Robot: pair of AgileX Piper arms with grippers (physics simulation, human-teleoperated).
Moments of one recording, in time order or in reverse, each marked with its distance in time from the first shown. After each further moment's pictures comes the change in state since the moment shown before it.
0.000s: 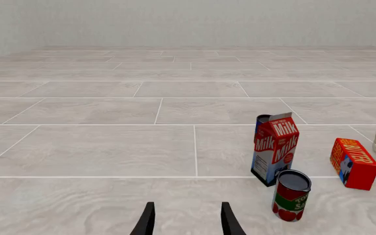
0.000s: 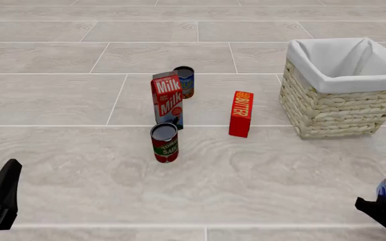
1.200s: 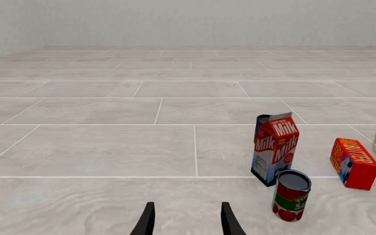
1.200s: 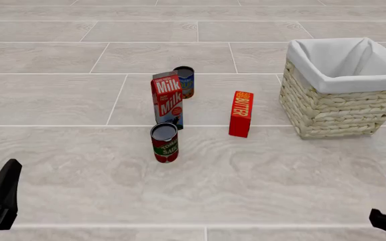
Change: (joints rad) left arm 0.000 0.000 0.000 0.000 0.000; right arm 0.129 -1.345 0.000 1.133 -0.086
